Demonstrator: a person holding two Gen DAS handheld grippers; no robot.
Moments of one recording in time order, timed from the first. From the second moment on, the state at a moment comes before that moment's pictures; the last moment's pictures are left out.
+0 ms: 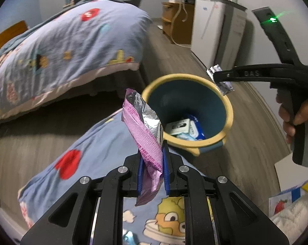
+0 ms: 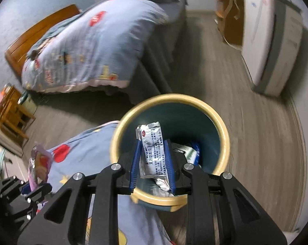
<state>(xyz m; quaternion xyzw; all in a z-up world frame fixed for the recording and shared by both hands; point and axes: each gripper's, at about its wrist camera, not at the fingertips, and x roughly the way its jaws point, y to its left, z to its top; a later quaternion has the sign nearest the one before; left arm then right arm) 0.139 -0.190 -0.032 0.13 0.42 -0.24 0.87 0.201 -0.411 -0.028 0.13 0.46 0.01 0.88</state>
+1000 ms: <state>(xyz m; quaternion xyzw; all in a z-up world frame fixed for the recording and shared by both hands) 0.205 -0.259 -0.106 0.15 0.46 -0.29 0.82 0.211 -0.448 -0.077 0.21 0.49 -0.05 0.84</state>
